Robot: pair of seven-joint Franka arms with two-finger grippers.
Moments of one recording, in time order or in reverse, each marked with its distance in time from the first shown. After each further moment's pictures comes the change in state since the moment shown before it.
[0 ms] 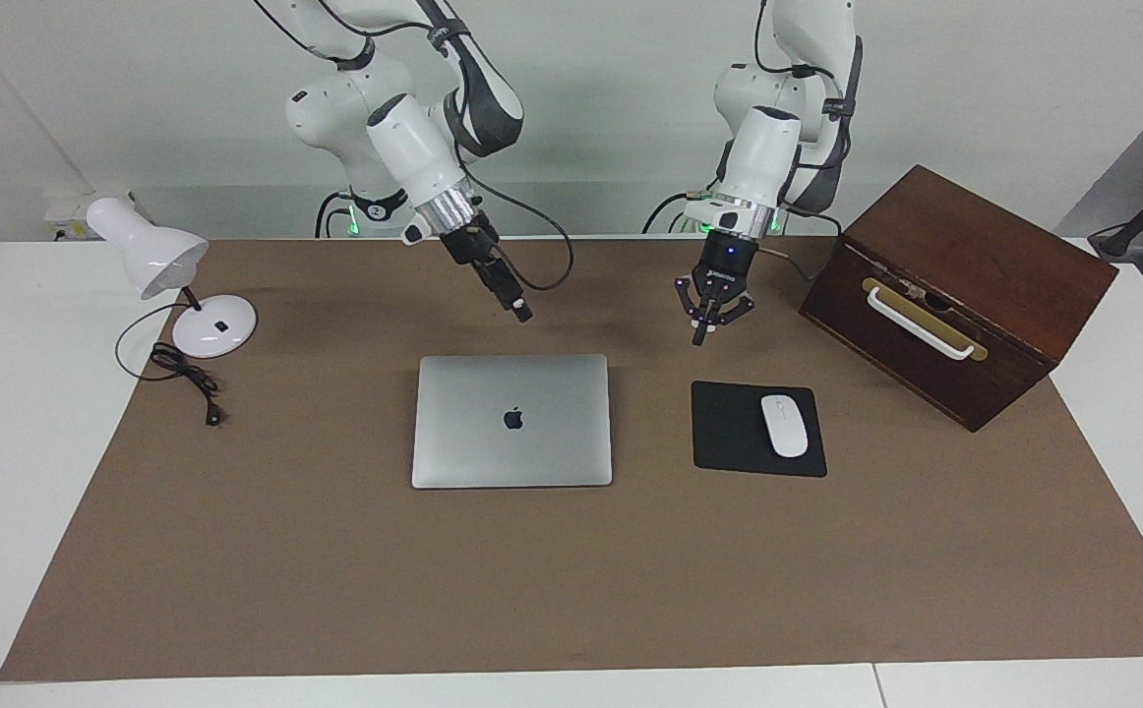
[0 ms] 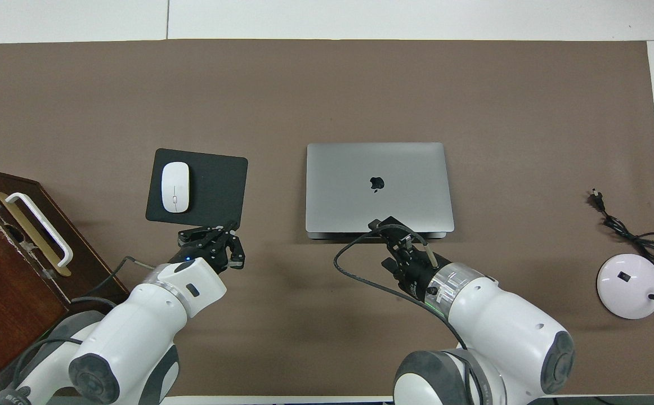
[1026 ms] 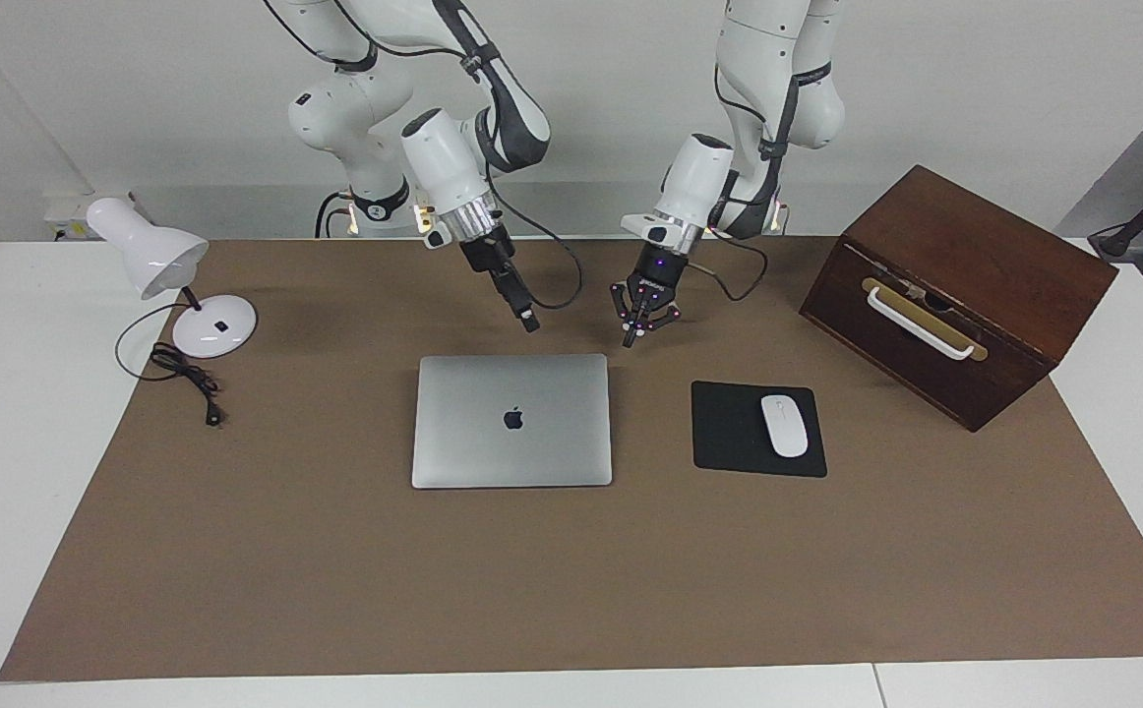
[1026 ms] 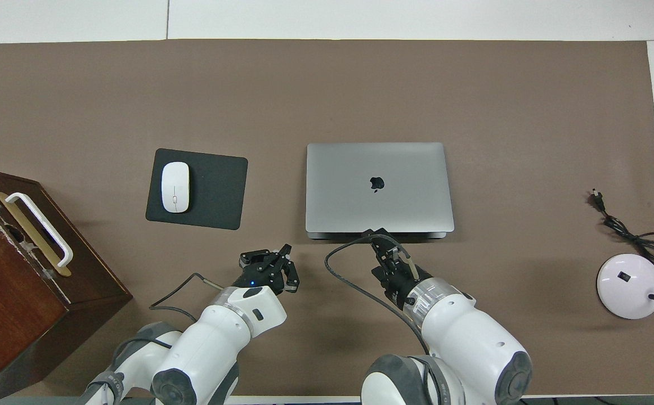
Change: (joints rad) left arm -0.242 0.236 0.001 0.011 -0.166 0.245 -0.010; right arm 0.114 0.105 -0.004 -0.009 0.157 0.164 -0.004
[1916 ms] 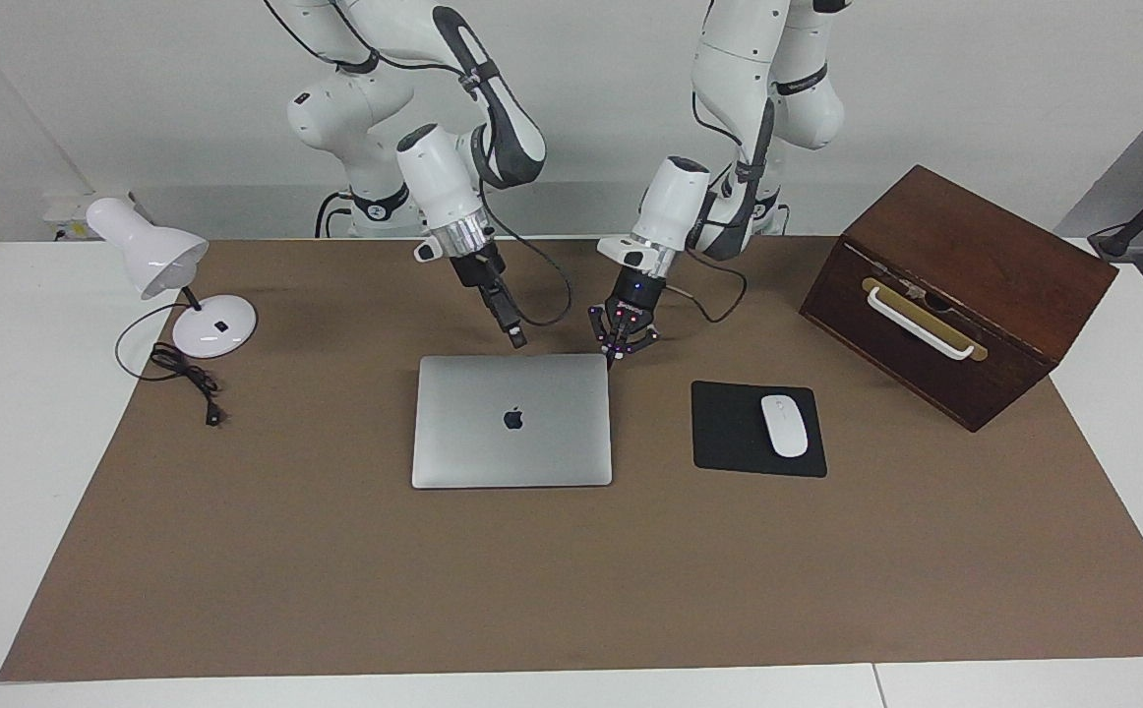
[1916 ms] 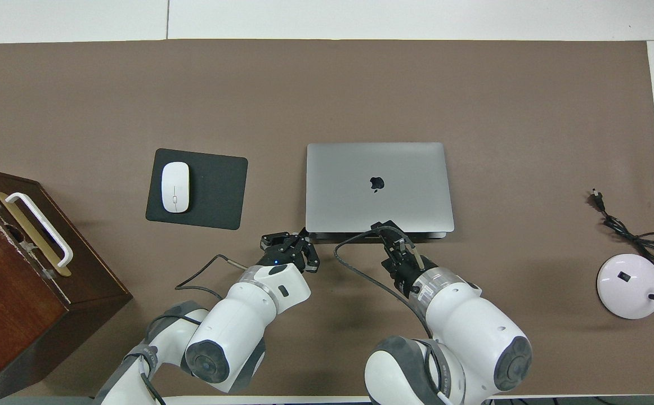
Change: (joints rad) left arm -0.026 0.158 0.000 0.168 -0.048 0.003 -0.001; right arm -0.039 0.049 -0.005 0.016 0.000 0.000 -0.060
